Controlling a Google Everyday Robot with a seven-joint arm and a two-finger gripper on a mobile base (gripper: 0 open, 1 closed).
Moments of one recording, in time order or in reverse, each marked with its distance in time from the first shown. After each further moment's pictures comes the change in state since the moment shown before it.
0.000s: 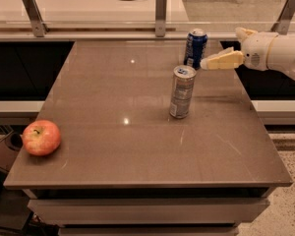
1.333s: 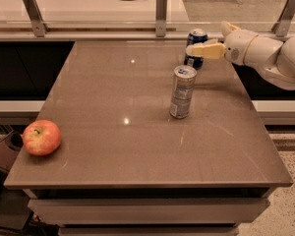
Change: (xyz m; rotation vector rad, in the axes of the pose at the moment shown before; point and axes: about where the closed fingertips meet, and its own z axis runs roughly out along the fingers) arm -0.018 -0.018 0.059 0.001 -0.209 0.073
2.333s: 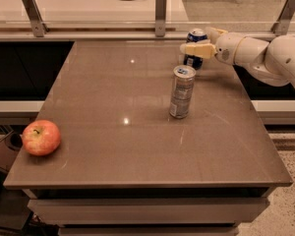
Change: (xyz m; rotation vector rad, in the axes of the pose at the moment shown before) arm 0.027 -0.009 0.034 -0.039 0.026 0.033
